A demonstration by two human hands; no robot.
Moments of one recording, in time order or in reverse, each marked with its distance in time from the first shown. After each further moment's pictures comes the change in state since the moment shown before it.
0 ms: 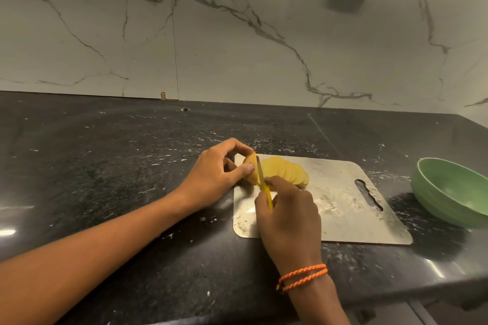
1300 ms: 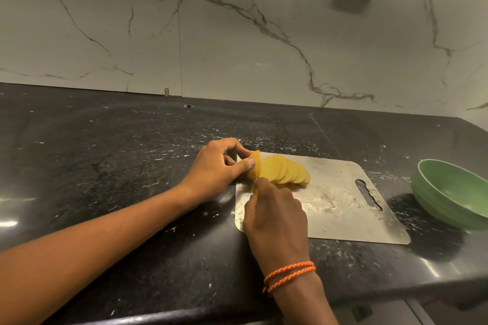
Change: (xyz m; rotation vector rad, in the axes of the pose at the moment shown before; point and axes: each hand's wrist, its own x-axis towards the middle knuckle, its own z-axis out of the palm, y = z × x) left_hand 0.004 -0.007 0.002 -0.016 0.082 -0.064; right_hand -0.005 -0.018 -0.003 -0.158 -0.182 -0.075
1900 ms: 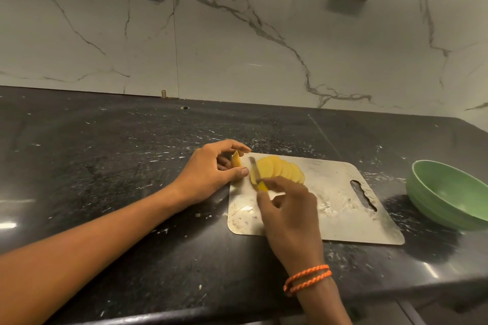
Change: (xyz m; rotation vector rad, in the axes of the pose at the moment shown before) left_hand -0.002 0.003 -0.008 0.041 -0.107 0.037; right_hand 0.003 0.033 -0.006 0.416 0.137 0.105
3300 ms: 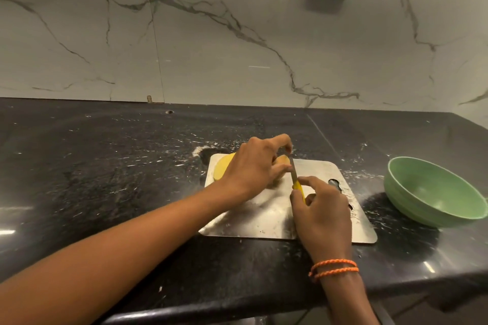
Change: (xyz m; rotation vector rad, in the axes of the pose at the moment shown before) left_hand 0.056 0.075 0.107 0.438 0.023 0.177; right_hand 0.032 0.079 -0.057 -0.134 0.131 0.061
